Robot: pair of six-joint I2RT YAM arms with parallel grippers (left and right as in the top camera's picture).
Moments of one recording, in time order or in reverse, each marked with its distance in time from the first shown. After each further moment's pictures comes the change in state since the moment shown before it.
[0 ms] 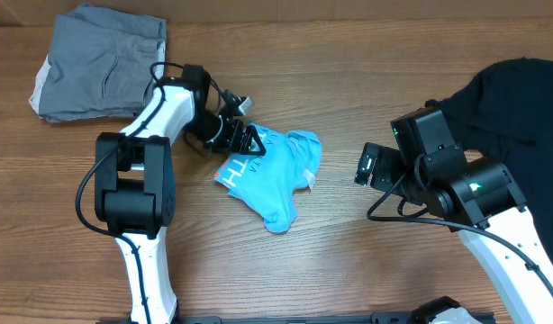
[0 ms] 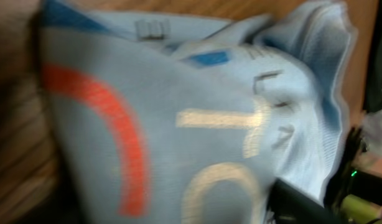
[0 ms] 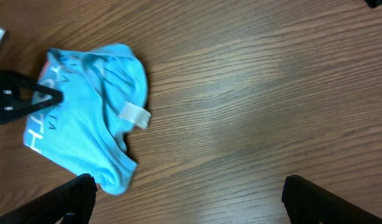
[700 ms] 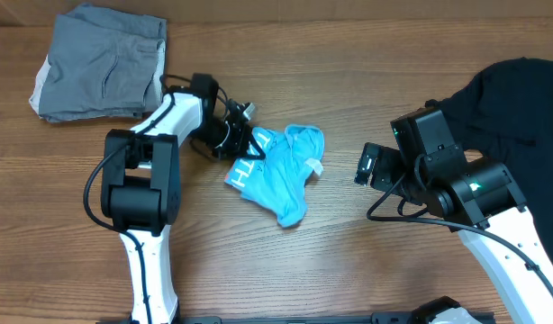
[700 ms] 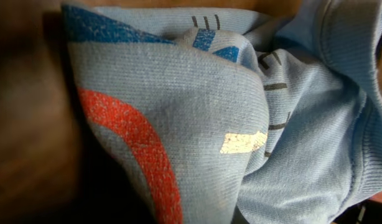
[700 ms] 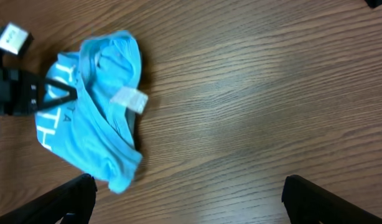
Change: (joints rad) left arm -0.016 0.029 -0.015 0.076 0.024 -0.196; right arm 0.000 0.000 0.000 0.000 0.000 0.000
